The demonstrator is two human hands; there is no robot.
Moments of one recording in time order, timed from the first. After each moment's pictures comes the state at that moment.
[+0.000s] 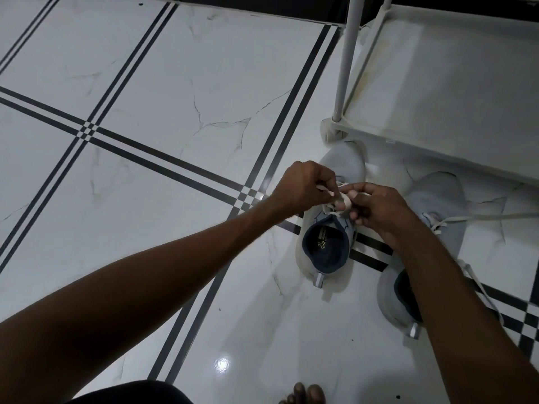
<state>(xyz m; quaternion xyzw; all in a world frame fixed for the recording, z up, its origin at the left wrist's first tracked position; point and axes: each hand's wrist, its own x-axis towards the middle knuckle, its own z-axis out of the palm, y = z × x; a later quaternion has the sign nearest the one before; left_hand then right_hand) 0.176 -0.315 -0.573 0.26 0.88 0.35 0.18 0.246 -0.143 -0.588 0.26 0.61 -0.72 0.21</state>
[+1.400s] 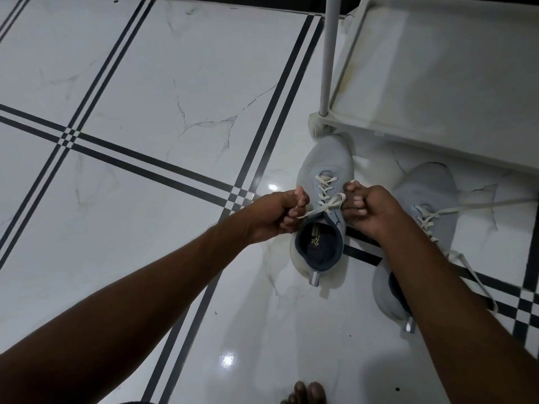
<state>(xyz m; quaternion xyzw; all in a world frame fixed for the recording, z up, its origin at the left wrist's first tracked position) 0.200 -0.350 -0.596 -0.10 0.52 0.66 0.54 0.237 -0.138 -0.622 0.38 0.24 -0.87 0.22</state>
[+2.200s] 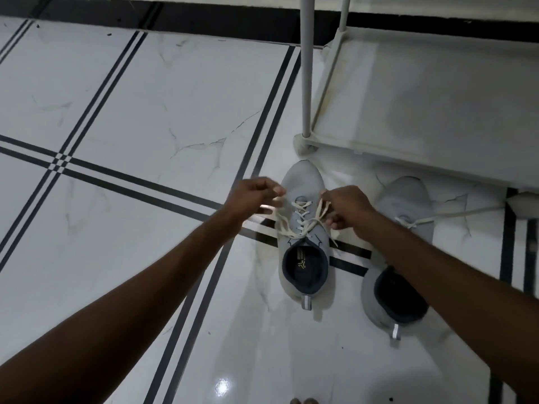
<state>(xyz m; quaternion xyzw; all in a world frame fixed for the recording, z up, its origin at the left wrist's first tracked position) 0.169 -0.355 -0.557 -0.05 0.77 0.54 0.34 0.214 -0.150 -0.588 0.37 0.69 -0.57 0.23</state>
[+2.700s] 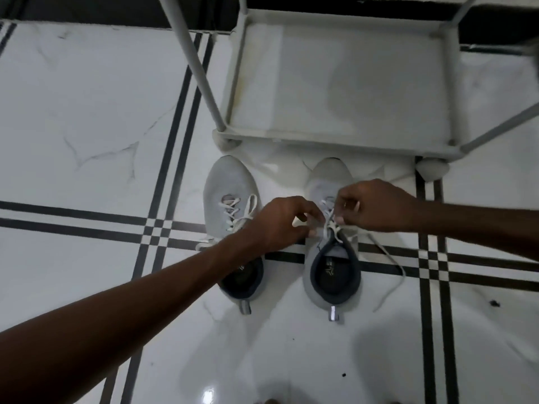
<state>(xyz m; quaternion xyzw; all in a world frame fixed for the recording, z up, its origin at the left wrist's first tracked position) 0.232 -0.209 -0.588 0.38 0.80 0.33 0.33 0.299 -0.001 -0.546 0.05 0.93 -0.24 0.27</state>
